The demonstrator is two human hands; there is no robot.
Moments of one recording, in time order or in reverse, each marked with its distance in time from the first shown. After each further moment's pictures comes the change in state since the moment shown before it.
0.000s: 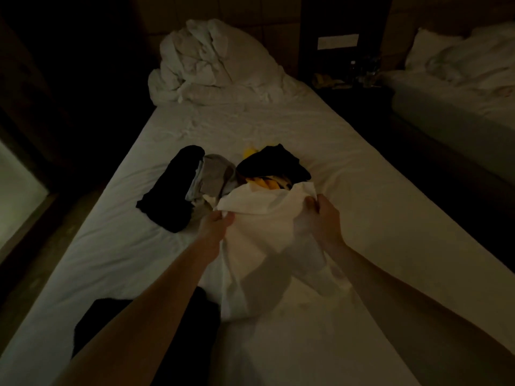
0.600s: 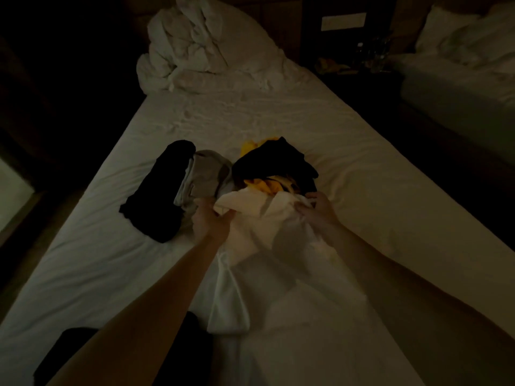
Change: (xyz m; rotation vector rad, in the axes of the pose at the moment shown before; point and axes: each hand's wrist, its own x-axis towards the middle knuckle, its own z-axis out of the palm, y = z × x) left_hand 0.061 0.002 0.022 0.541 0.307 0.197; right_hand 0.079 0.027 0.045 0.170 -0.196 0.295
